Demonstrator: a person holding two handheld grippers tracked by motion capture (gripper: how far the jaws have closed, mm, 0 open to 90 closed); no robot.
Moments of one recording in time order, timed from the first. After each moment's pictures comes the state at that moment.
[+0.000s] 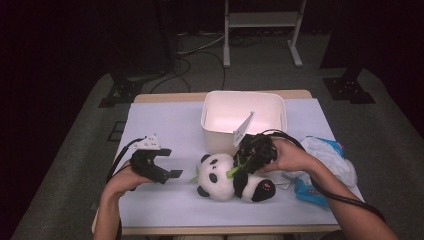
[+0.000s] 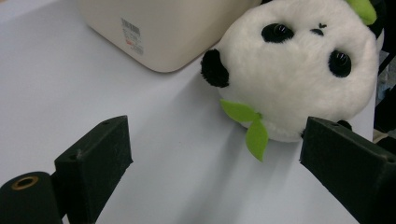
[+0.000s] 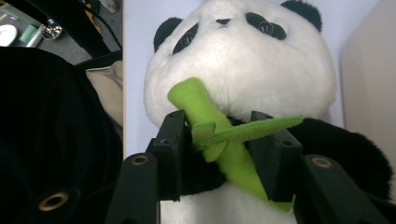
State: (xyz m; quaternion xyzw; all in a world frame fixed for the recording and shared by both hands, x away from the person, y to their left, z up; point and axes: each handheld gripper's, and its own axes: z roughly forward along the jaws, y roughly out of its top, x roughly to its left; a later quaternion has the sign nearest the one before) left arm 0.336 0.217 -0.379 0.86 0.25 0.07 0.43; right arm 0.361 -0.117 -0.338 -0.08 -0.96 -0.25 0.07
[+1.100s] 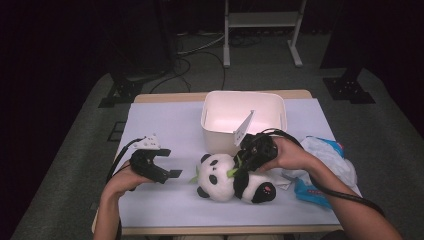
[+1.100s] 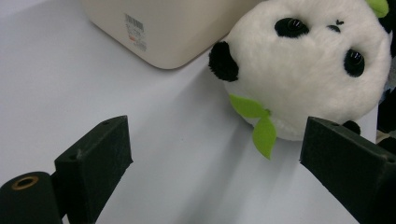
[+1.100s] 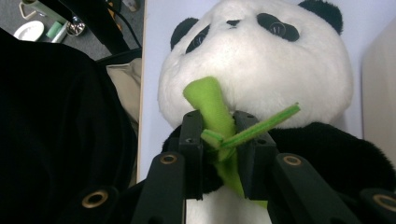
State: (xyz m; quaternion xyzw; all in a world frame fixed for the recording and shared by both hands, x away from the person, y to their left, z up) left arm 0.338 0.219 -0.382 0.86 0.26 0.06 0.43; right arm 0.363 -0.119 -0.335 -0.05 -0.96 -0.26 0.10
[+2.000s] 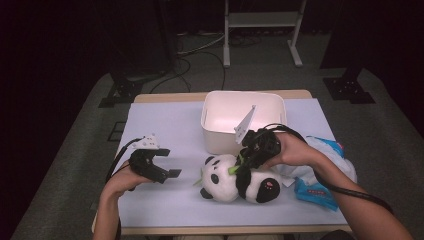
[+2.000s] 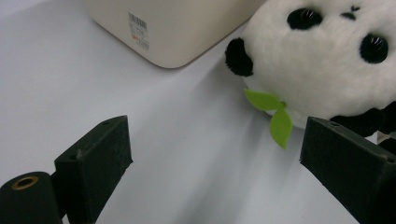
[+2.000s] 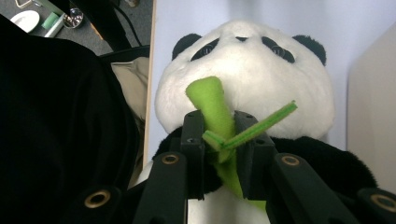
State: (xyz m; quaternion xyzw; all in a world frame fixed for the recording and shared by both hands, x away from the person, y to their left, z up) left arm 0.339 0.223 -0.383 0.86 0.26 0.06 0.43; right arm 0.355 -0.120 -0.309 -0.03 -0.96 -0.25 0.09
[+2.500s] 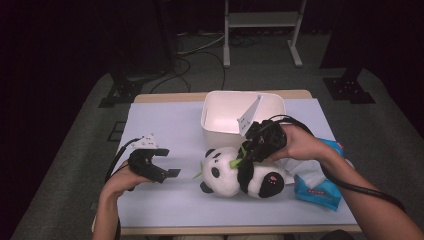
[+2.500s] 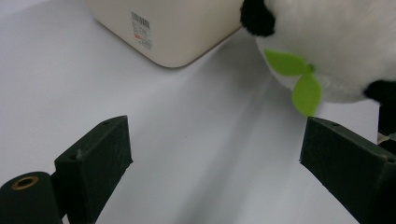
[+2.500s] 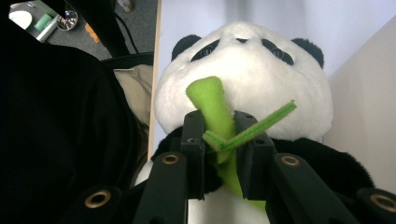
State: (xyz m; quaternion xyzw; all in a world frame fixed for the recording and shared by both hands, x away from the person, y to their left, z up) left arm 0.340 0.225 -0.384 0.86 0.26 0.06 0.43; right arm 0.348 -0.125 -0.271 -0.03 -0.96 -0.26 0.06
